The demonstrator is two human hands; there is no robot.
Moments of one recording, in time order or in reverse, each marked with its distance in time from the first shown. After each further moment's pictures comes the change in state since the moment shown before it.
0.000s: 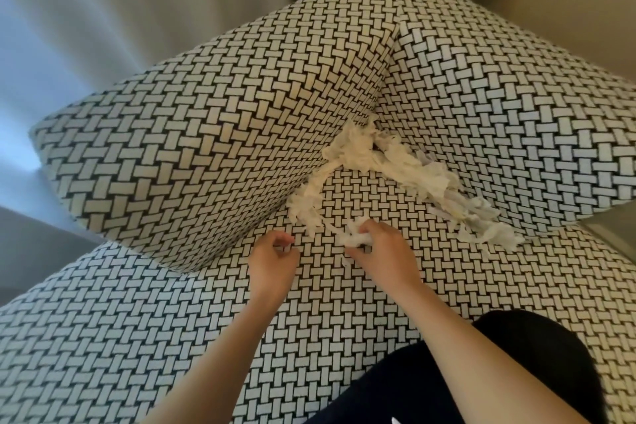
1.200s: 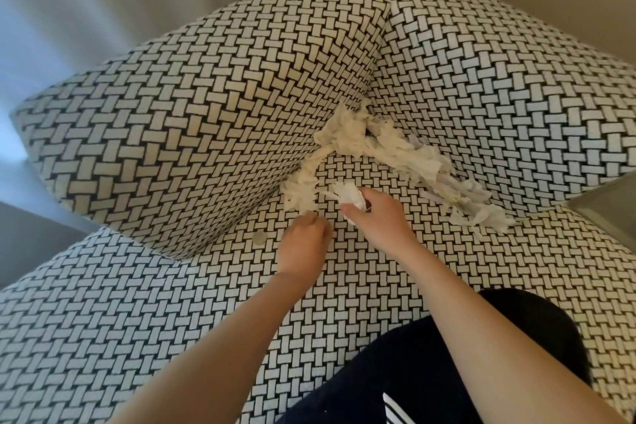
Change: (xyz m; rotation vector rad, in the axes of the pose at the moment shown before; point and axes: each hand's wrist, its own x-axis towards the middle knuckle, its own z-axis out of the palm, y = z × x) left_hand 0.003 0.002 0.048 0.544 -0.081 0.572; right_hand 0.009 -0.026 -0.038 0.355 -0.058 0.088
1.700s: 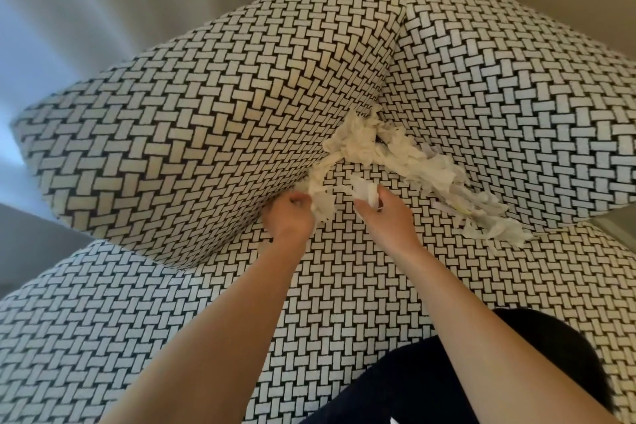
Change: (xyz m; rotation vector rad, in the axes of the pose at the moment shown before) left_hand 0.066 -0.021 -0.009 -0.484 0.111 -0.726; right_hand 0.018 -0.006 0.005 0.157 0.086 0.116
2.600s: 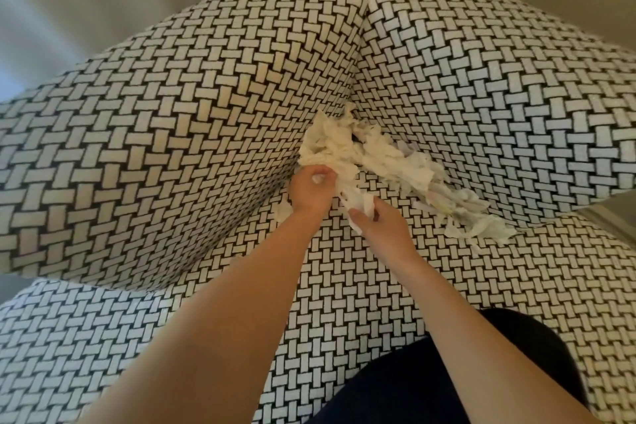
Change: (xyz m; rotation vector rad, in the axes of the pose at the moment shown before) left_hand 0.000 0.064 0.057 -0.132 -0.116 0.186; right_hand 0.011 0.029 -0.018 0.063 -0.012 0.087
